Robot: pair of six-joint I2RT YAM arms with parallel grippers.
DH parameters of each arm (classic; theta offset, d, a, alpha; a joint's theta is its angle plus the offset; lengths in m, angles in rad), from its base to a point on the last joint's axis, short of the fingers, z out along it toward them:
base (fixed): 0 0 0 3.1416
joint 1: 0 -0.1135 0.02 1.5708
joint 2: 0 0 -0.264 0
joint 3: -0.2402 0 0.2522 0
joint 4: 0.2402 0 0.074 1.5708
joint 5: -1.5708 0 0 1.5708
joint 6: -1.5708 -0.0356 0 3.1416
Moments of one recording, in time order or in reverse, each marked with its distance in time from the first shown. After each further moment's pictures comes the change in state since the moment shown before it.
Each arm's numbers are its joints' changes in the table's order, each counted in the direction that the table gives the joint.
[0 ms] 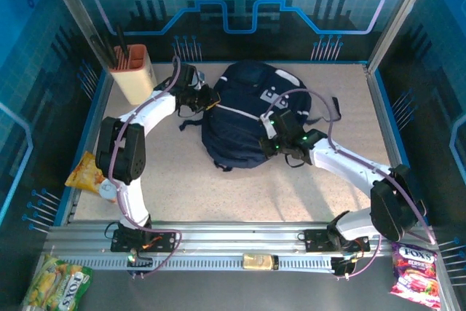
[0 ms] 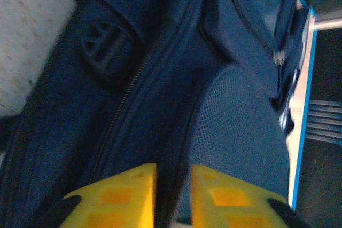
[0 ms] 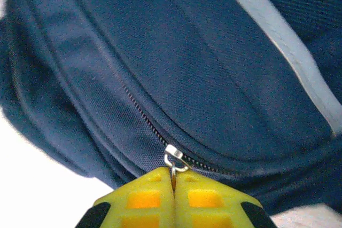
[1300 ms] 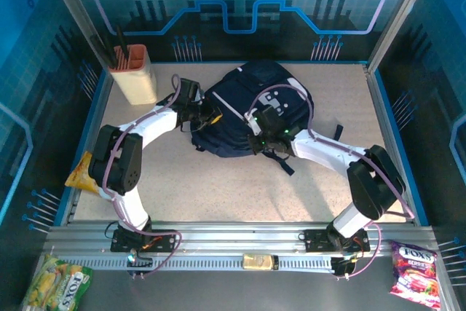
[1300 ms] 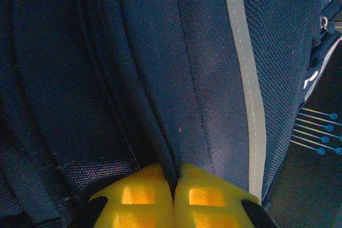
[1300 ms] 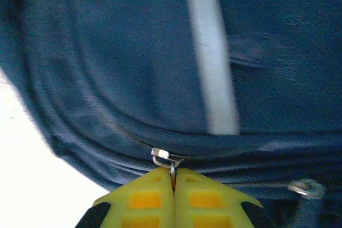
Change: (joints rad) left arm 0.061 -0.111 0.256 -0.136 0.002 0.263; right arm -0.018 0.180 -0.122 -0.021 -0.106 0.078
